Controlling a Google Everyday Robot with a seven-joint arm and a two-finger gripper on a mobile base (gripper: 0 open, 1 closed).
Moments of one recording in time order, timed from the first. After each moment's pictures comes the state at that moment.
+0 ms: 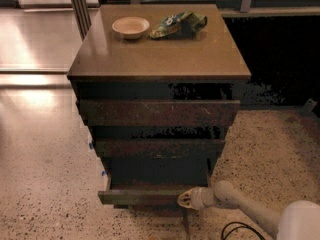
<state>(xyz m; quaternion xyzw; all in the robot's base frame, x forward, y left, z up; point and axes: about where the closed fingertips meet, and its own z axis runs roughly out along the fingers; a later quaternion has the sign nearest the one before) 0.557 -0.111 0.195 -0.71 0.59 0.13 0.36</state>
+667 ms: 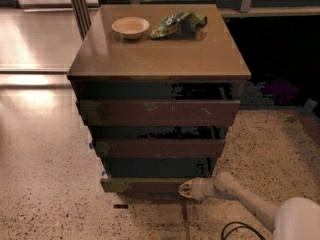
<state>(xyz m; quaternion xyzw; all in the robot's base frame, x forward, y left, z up) 0.597 -0.120 0.210 -0.72 0.57 0.10 0.38</state>
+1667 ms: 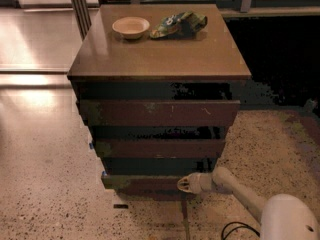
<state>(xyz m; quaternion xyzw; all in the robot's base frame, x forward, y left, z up) 0.629 -0.116 0.199 -0.73 0.56 0.10 0.39</state>
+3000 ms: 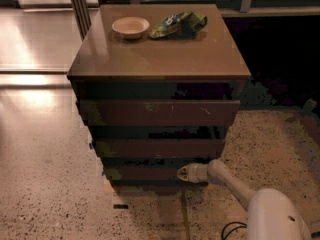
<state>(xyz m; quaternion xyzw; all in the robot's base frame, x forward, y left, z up) 0.698 -0.122 0.199 -0.73 0.55 0.02 0.40</state>
